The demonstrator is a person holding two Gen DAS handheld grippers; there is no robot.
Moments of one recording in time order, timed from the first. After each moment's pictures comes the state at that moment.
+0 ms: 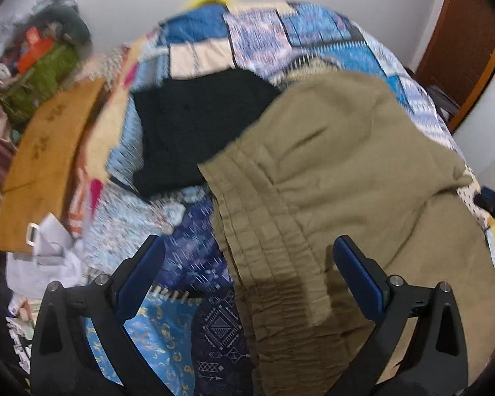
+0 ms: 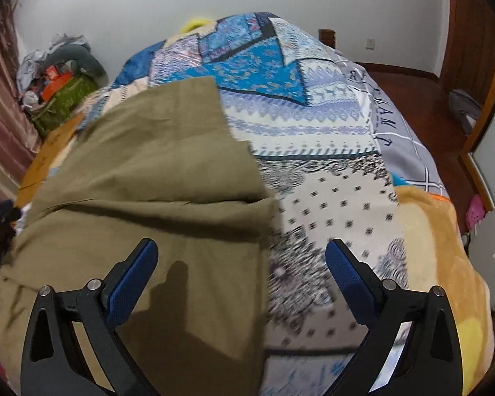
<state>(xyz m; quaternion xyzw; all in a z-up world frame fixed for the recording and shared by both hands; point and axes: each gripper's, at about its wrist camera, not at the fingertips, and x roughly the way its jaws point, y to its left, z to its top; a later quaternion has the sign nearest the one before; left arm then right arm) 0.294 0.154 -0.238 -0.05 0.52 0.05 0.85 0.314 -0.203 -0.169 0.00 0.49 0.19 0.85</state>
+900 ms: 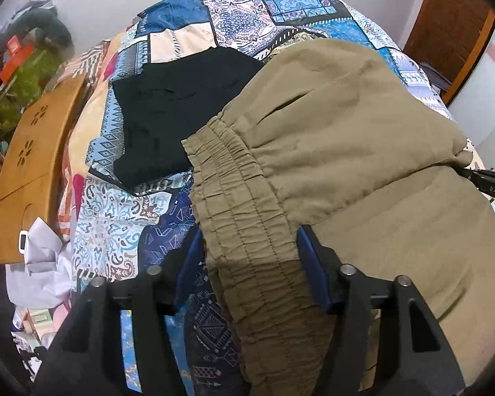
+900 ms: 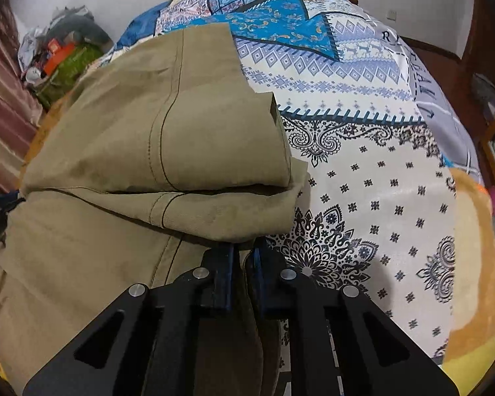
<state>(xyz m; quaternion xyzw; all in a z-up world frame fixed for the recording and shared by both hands) 0.297 0.149 -0.241 -0.01 0.53 0.03 0.85 0.331 -0.185 -0.199 -0.02 0.56 0.23 0.80</state>
